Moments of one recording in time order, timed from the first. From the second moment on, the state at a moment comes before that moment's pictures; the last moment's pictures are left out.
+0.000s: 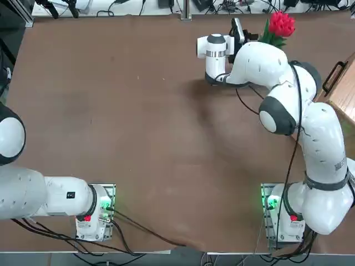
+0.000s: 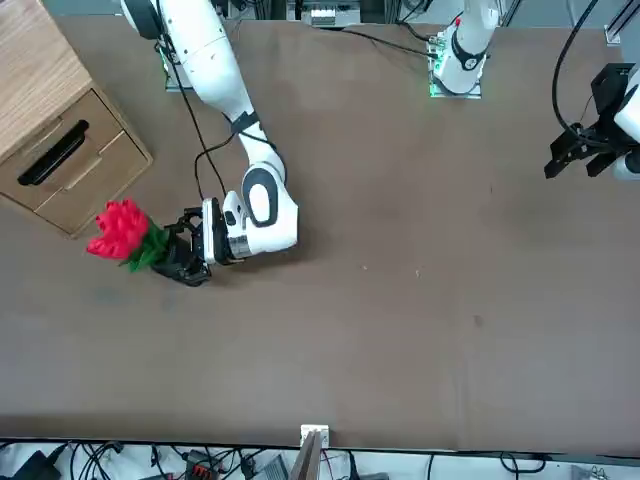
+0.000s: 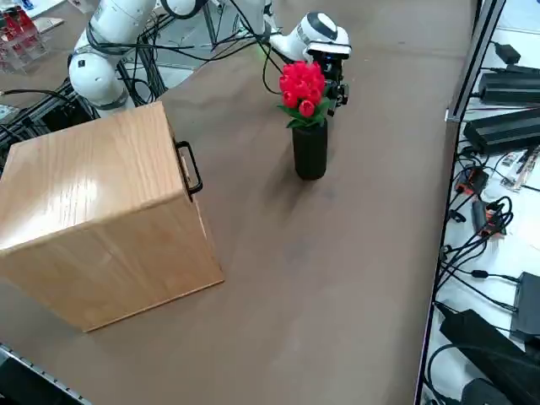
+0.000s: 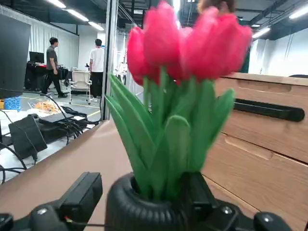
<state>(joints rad) 0.72 0.88 -0.11 -1.34 -1.10 1.29 2.21</state>
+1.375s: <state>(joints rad) 0.72 0.72 -0.12 -1.02 -0.66 1.32 1.53</state>
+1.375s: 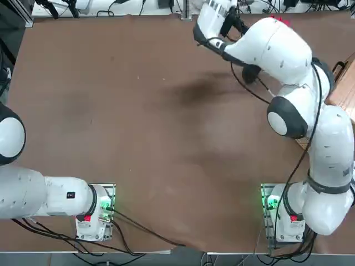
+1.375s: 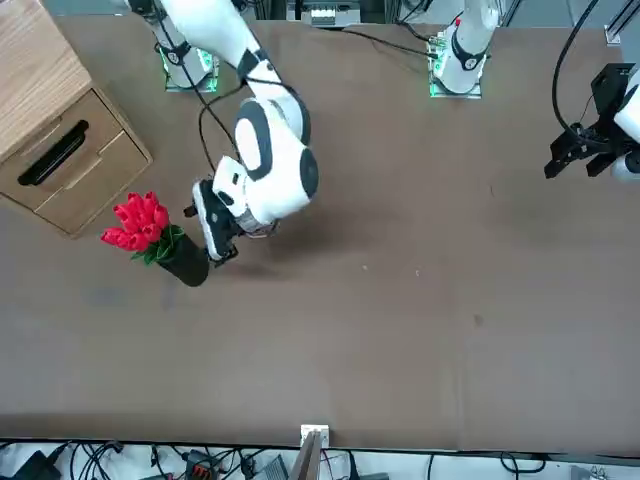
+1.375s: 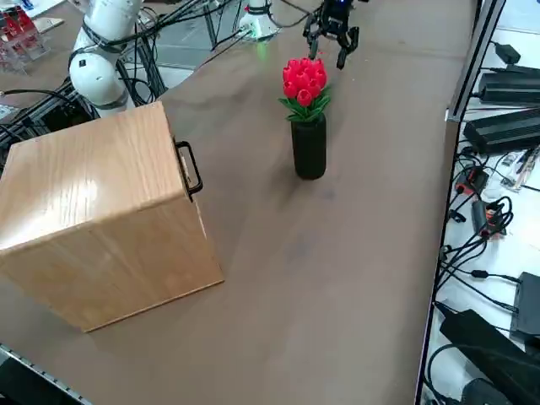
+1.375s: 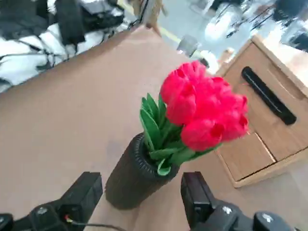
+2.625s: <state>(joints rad) 0.21 0.45 -0.13 -1.01 -0.17 1.38 0.52</state>
